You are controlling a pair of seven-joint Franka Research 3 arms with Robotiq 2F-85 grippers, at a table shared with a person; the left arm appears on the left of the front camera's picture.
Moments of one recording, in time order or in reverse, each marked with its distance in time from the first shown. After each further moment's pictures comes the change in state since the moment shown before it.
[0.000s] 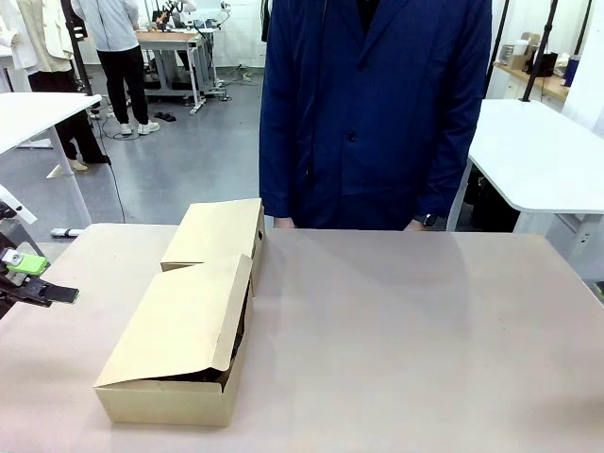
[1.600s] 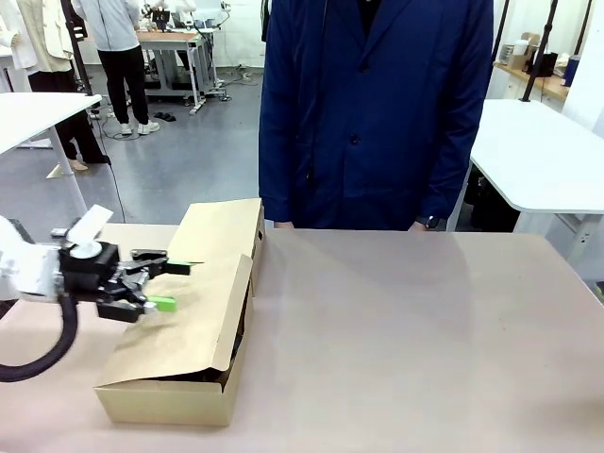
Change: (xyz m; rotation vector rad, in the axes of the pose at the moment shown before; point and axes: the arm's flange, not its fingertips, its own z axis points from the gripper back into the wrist) left arm 0.034 0.065 -0.115 0.094 -0.111 -1.080; right arm 0.000 0.000 0.000 0.000 0.000 0.000
